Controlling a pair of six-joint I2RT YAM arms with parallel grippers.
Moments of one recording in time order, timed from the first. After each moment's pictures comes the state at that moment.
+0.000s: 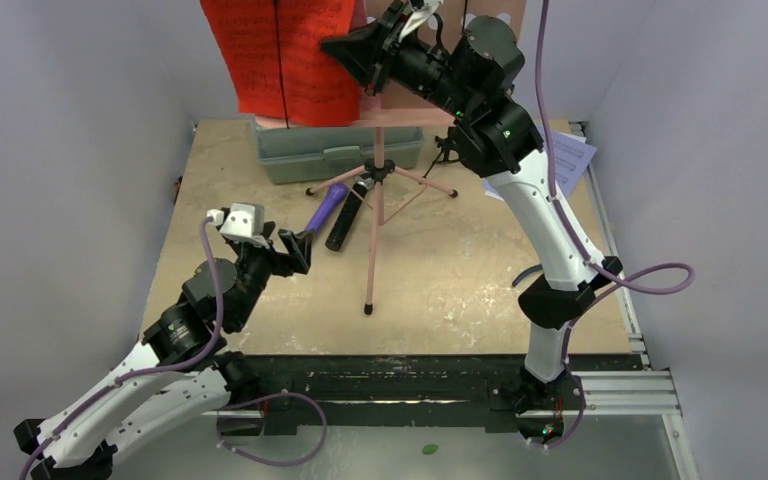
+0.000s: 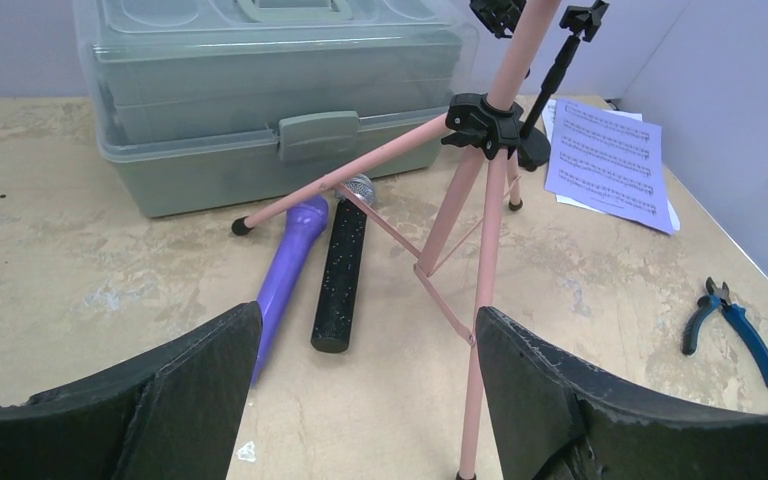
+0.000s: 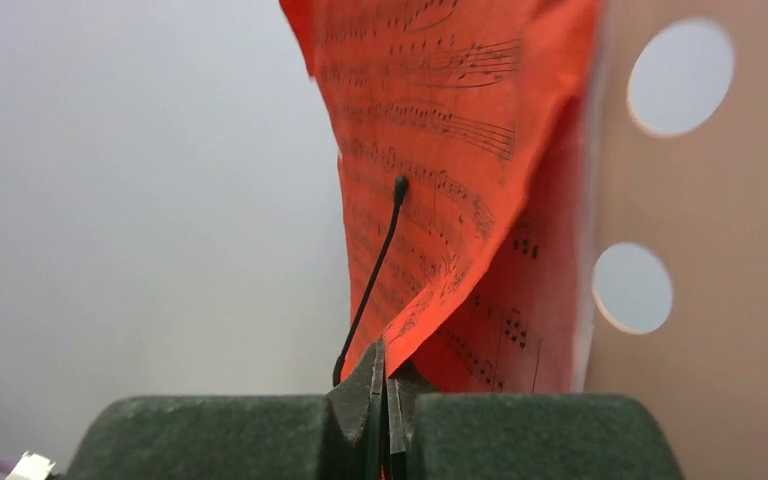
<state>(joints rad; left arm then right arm) -0.85 0.54 0.75 -0.27 -0.57 -0.24 0.73 1.87 2.50 -0.28 -0.36 0.16</state>
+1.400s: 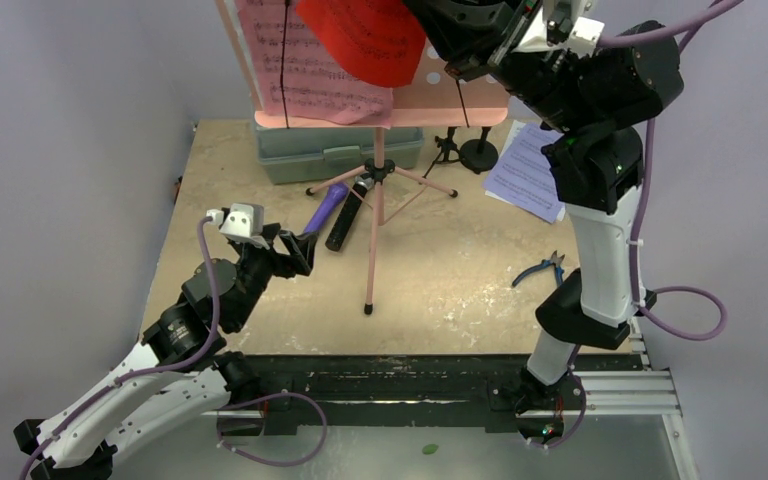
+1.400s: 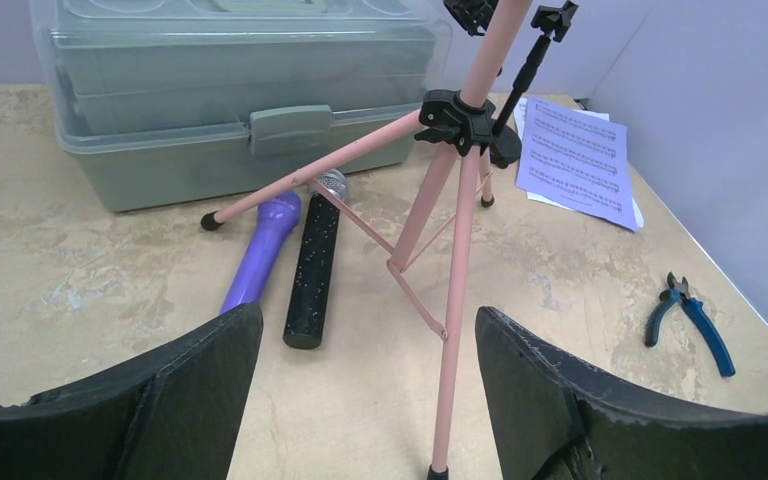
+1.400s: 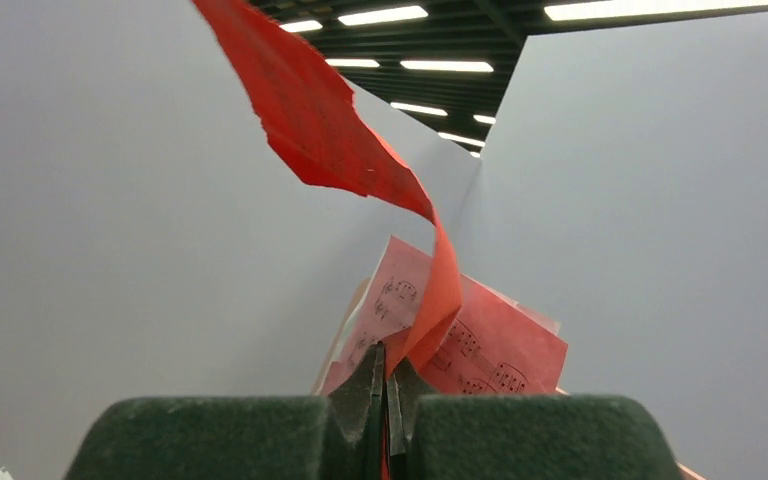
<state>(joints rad) -0.85 0.54 0.75 -0.27 -0.53 -0.28 0.73 1.77 2.79 -0.35 -0.40 -0.19</state>
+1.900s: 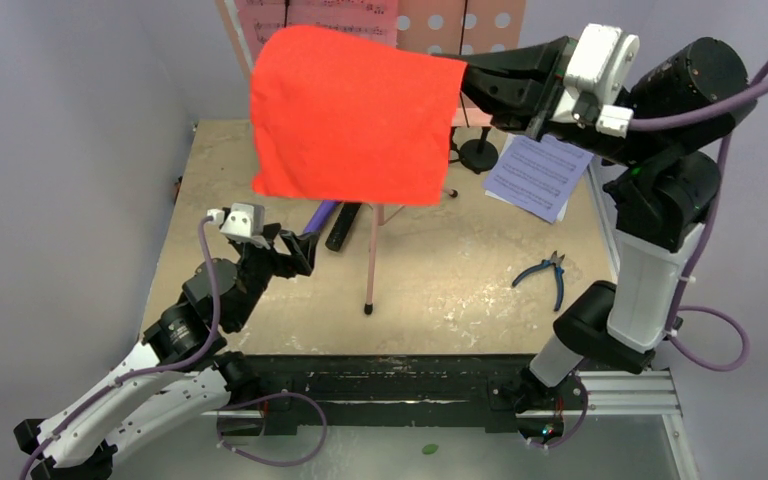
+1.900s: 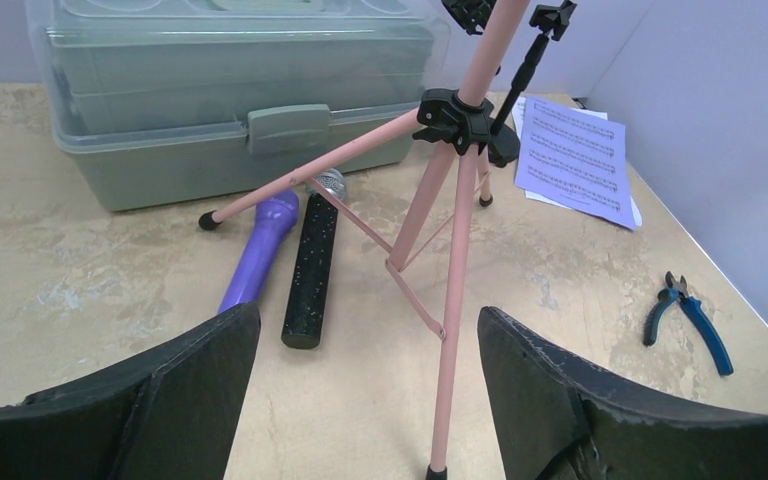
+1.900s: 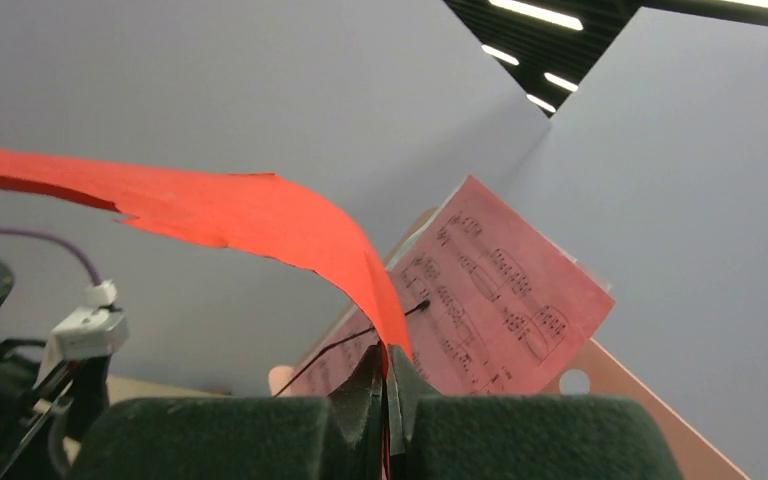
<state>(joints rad) -0.85 0.54 0.75 -0.27 -0.53 -0.29 0.71 1.67 2.85 -0.74 -0.56 -0.45</state>
